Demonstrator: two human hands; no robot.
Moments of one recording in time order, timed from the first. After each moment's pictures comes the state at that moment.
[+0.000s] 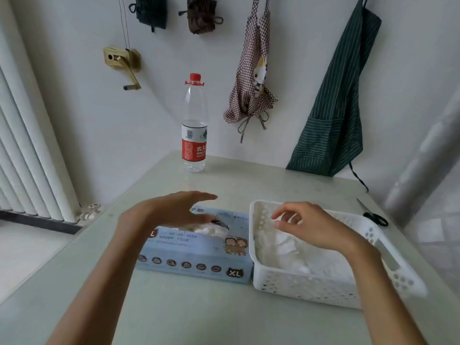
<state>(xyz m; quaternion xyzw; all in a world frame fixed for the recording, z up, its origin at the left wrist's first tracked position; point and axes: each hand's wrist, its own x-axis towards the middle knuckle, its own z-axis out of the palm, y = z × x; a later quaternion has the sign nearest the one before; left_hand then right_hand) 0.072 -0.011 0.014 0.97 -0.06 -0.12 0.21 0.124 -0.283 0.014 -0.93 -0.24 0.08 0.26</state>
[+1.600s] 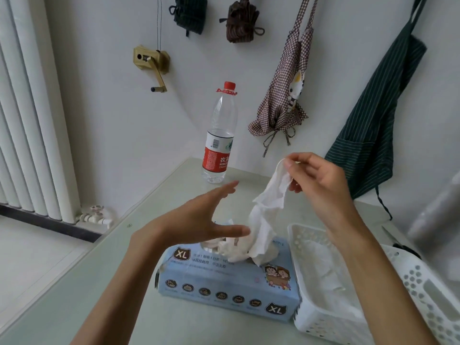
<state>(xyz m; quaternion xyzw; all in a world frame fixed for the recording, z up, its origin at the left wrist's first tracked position) 0.073 0.034 0.001 0.93 -0.10 0.02 0.36 0.120 -0.161 0.063 -0.74 -0.25 -0.10 0.61</state>
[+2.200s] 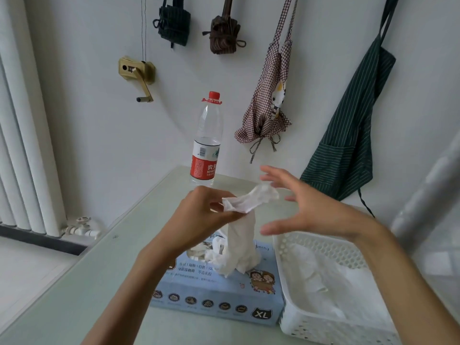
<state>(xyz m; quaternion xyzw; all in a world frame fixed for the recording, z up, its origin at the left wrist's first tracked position) 0.070 0.002 0.018 0.84 -0.11 0.21 0.49 0.126 -0.197 0.079 -0.88 -0.35 0.10 0.29</state>
